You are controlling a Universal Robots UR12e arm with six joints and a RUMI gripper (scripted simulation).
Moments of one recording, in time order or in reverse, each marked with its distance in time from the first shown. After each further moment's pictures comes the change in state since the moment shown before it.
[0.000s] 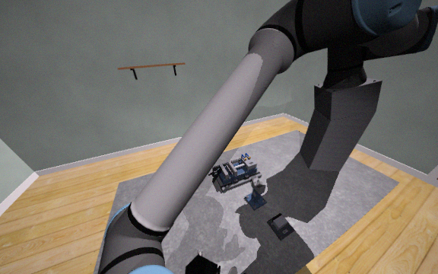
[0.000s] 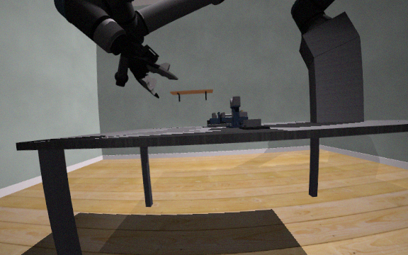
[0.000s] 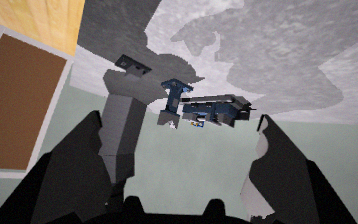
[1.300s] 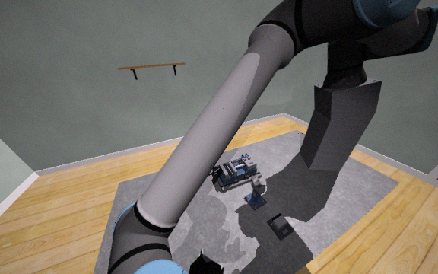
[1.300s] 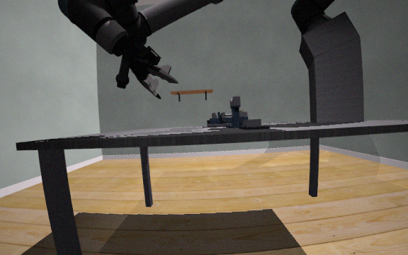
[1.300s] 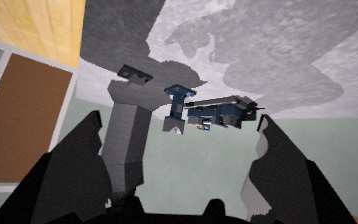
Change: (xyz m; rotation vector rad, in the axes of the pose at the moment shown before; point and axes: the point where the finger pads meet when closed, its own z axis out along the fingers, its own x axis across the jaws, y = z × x) arm -0.002 -0.006 0.007 0.027 -0.001 0.081
